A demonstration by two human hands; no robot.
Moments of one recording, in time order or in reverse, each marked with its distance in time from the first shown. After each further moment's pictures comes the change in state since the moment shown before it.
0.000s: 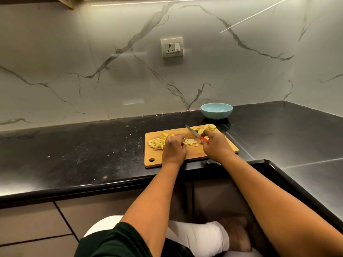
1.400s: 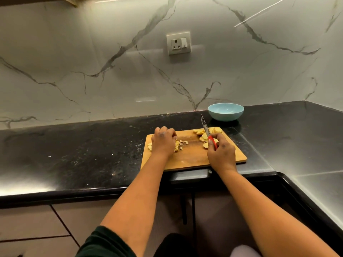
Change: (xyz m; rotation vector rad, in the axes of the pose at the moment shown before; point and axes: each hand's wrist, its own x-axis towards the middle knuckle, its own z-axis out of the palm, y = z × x) left_hand 0.058 -0.032 -0.004 0.309 -0.006 -0.047; right_hand 0.018 0.037 0.035 0.197 0.339 -0.021
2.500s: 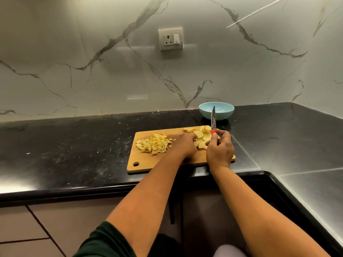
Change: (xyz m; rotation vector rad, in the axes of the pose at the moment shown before) left_hand -0.005 0.089 0.023 -0.239 -0.441 -0.007; right_hand 0.007 0.008 -0.004 0.290 0.237 0.254
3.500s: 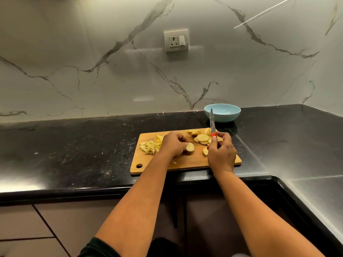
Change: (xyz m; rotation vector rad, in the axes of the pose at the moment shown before) left_hand -0.010 -0.032 -0.026 -0.315 0.145 -0.164; right_hand 0.000 0.002 0.004 -0.076 -0.099 -0.074
